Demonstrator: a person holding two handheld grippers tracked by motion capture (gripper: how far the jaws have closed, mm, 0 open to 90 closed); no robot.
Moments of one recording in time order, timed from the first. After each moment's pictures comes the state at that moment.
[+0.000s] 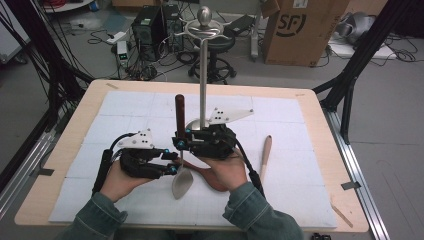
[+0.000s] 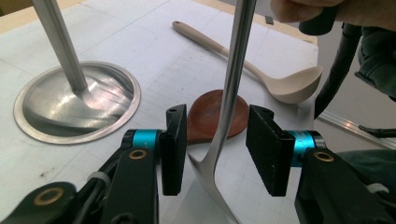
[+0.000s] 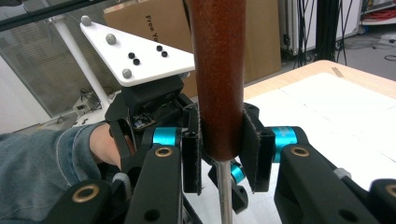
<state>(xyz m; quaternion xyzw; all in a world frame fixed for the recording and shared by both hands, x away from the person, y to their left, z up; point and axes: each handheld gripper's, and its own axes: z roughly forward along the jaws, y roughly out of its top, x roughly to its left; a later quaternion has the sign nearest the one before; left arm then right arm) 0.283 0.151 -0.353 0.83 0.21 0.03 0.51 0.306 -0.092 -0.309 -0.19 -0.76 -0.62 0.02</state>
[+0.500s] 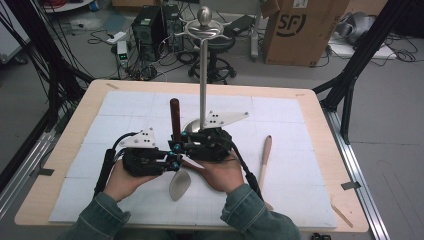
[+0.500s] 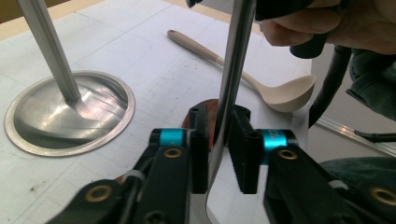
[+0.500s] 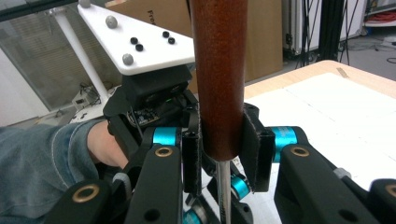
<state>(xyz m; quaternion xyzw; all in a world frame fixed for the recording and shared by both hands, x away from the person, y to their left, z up) 0.283 0.146 -0.350 0.82 0.21 0.03 0.53 0.302 -0.084 -0.312 -0.18 -0.77 -0.62 0.02</state>
